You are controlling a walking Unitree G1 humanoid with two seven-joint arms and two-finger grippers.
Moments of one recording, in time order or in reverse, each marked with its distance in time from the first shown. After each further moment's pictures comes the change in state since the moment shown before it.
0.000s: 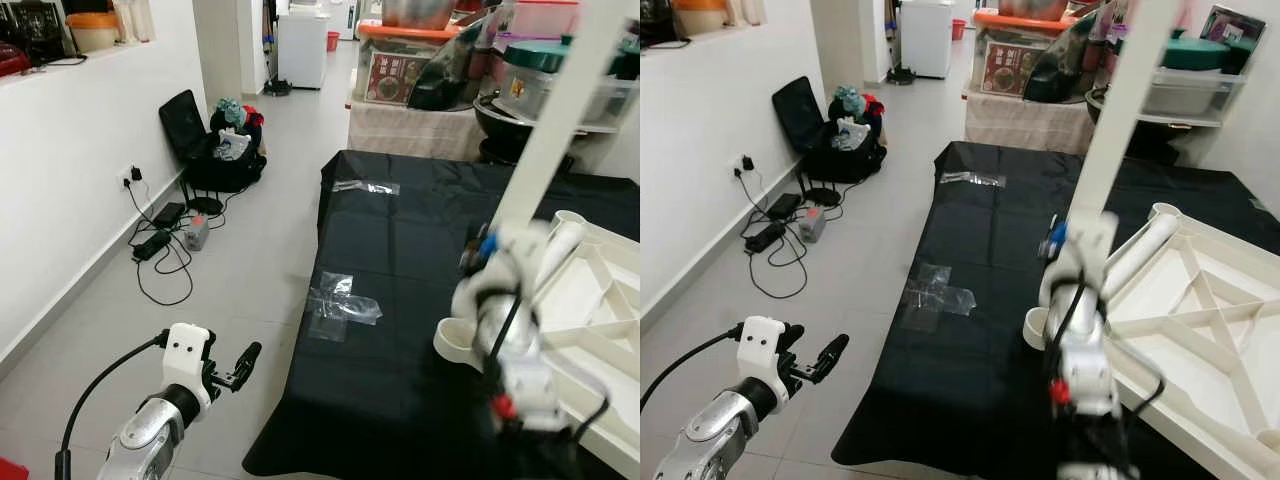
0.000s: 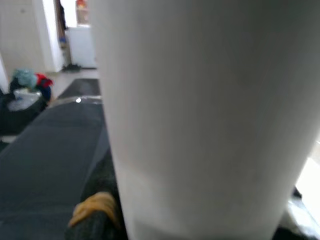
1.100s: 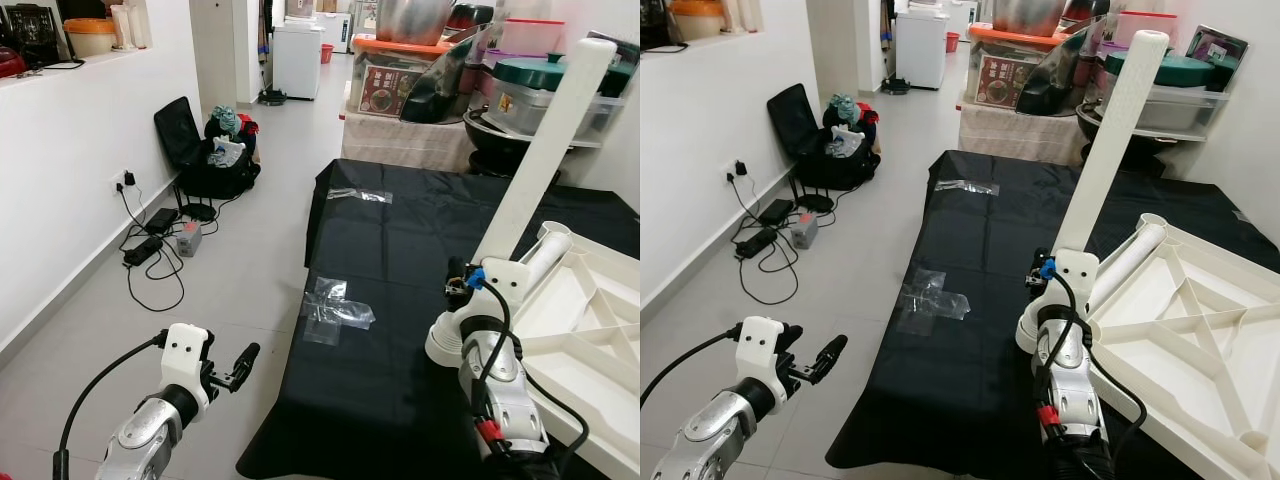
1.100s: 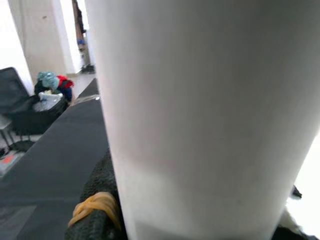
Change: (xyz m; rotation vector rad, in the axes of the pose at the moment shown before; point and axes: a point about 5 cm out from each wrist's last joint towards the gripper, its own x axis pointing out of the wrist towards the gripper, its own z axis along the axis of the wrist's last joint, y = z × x) left arm 0.001 0.000 -0.001 -0.002 0.007 -0.004; right arm -0.010 0.006 -0.019 0.091 0.070 0.084
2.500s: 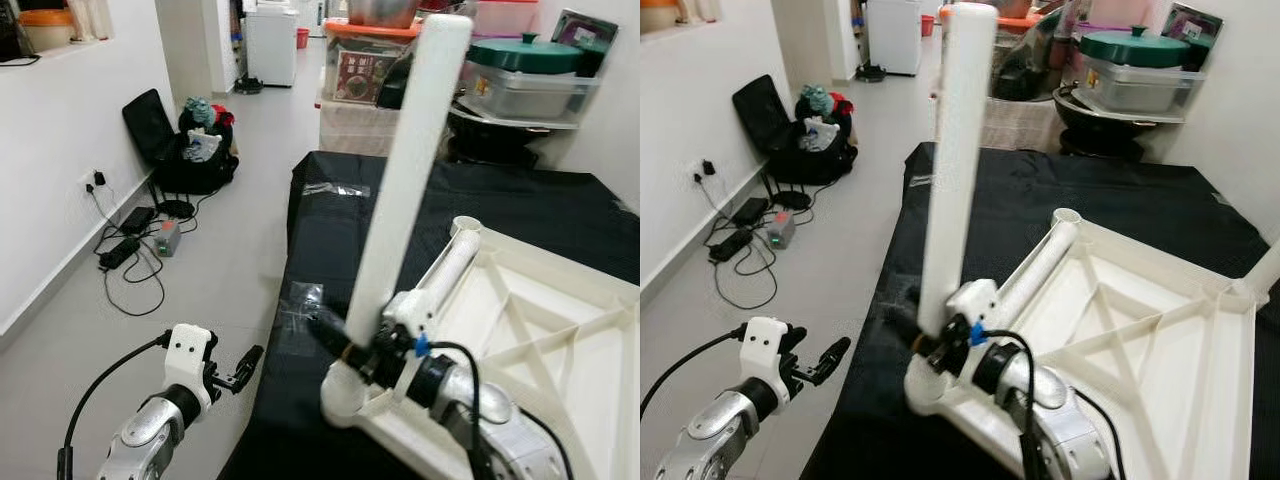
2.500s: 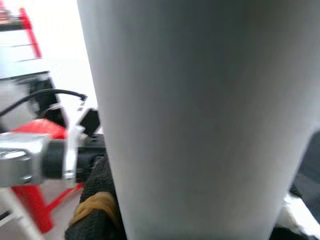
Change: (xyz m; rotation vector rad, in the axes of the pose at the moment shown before) left arm 0.002 0.001 -0.003 0.000 0.018 -0.016; right arm -0.092 0.081 0.027 0.030 0.013 1.186
